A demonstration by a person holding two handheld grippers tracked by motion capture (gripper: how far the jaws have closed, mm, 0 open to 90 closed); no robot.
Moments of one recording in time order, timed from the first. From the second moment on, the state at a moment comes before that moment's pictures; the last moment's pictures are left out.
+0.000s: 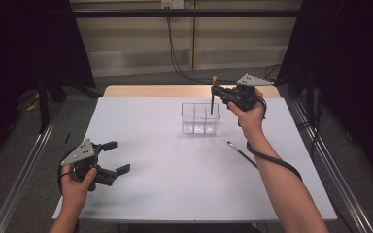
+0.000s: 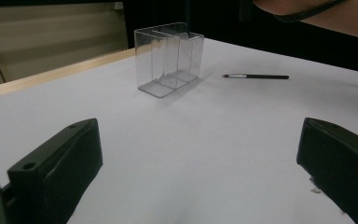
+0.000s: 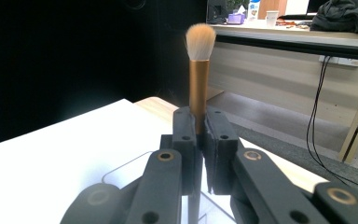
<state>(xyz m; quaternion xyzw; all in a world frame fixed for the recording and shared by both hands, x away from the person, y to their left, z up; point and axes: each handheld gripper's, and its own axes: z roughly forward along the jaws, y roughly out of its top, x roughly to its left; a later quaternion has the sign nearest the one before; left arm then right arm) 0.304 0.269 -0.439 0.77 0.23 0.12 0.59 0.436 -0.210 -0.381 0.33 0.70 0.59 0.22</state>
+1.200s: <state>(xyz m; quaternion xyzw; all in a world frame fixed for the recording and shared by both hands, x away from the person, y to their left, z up) 0.305 0.269 -0.441 0.77 0.23 0.12 0.58 0.430 -0.212 -0.401 0.34 0.70 0.59 0.21</state>
